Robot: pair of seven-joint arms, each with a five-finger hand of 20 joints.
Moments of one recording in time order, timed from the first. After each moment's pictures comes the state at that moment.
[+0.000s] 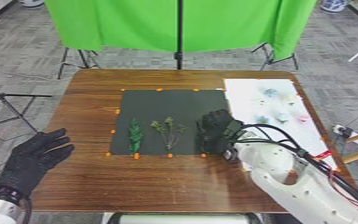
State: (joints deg) left arm 136.8 -66.9 -115.9 -126.4 39.9 -0.5 -8.1; right arm -74.2 -47.7 44.8 -99.4 -136.2 -1.1 8.0
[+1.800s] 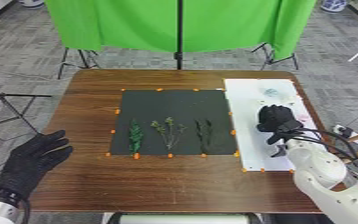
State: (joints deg) left arm 137.9 -66.6 -116.1 -126.5 39.7 0.0 -7.5; right arm -88.2 -39.4 62.7 -96.8 -132.9 9.9 13.8
